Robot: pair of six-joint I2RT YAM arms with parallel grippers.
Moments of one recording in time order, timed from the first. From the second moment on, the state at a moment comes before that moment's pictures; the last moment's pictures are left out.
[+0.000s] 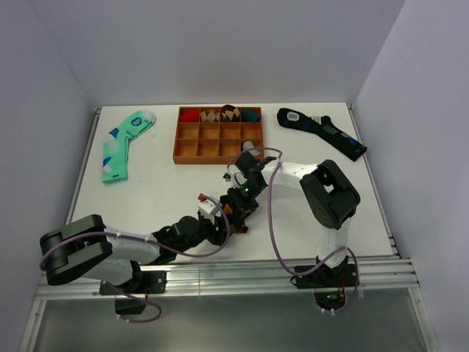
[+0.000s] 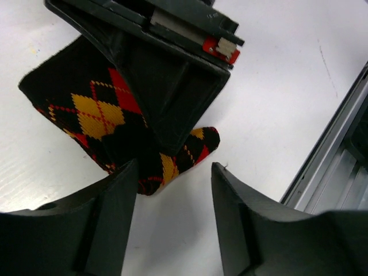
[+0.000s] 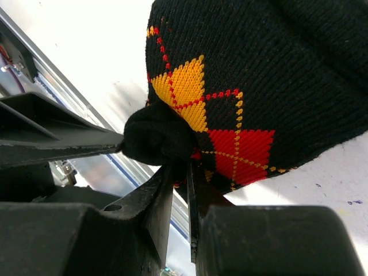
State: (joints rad) left arm -1.13 1.35 0.23 0.81 -0.19 -0.42; right arm 0.65 1.89 1.14 -0.66 -0.65 0.21
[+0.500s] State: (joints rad) left arm -1.04 1.27 0.25 0.80 -0.08 -0.41; right arm 0.65 1.89 1.16 -0.69 -0.62 0.20
